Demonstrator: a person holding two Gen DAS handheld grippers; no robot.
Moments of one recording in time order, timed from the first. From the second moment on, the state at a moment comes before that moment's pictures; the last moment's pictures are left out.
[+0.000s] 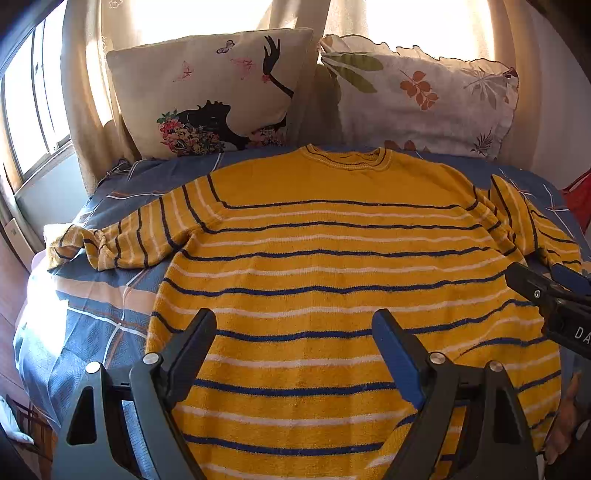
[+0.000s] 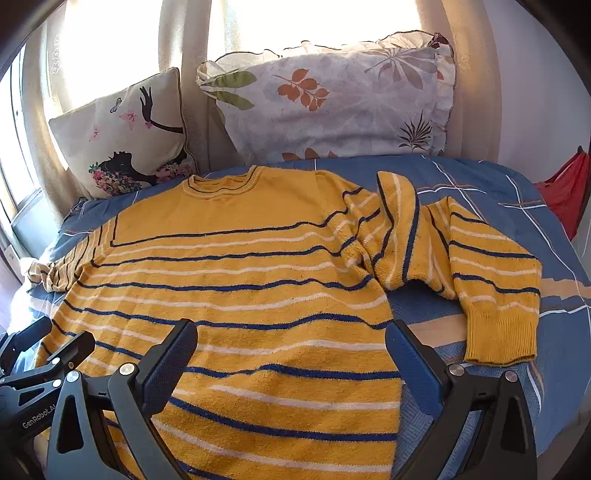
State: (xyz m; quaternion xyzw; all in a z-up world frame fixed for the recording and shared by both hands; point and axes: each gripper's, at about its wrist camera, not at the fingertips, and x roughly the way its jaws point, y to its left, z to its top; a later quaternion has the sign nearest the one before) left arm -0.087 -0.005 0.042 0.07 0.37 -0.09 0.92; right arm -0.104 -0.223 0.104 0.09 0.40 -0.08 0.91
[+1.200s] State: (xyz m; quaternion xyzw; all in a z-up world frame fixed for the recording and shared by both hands) left arm -0.088 0.007 0.040 0.02 0.38 -0.12 0.92; right arm -0.143 -0.316 0.127 0.05 0.38 -0.19 0.90
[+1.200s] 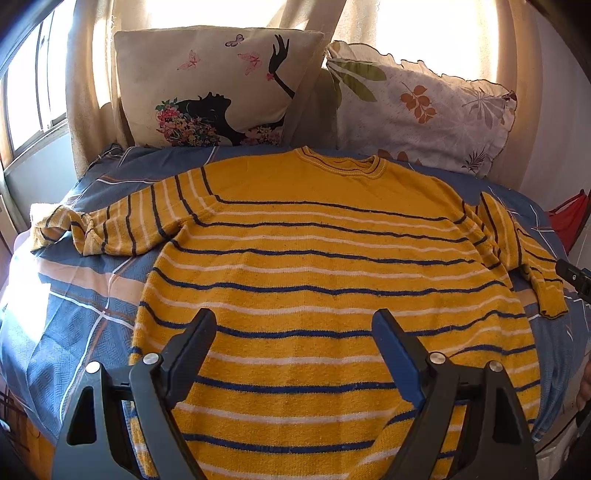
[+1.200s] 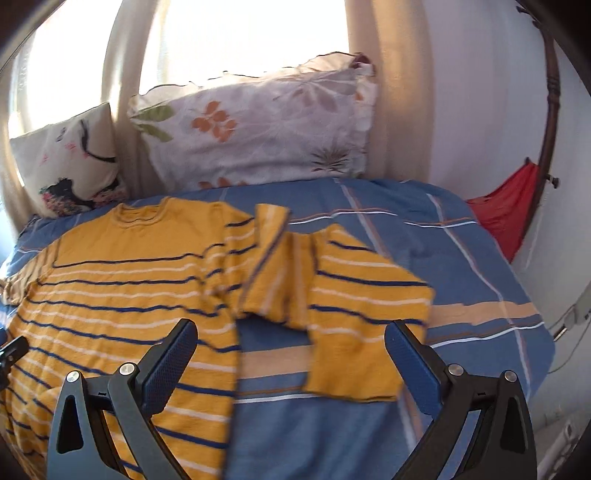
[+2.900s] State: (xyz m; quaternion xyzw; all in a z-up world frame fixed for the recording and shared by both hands) left arm 0.215 0.018 0.008 0.14 0.48 -0.21 0.84; right arm 0.166 -0.300 0.035 -0.02 0.54 0.01 0.84
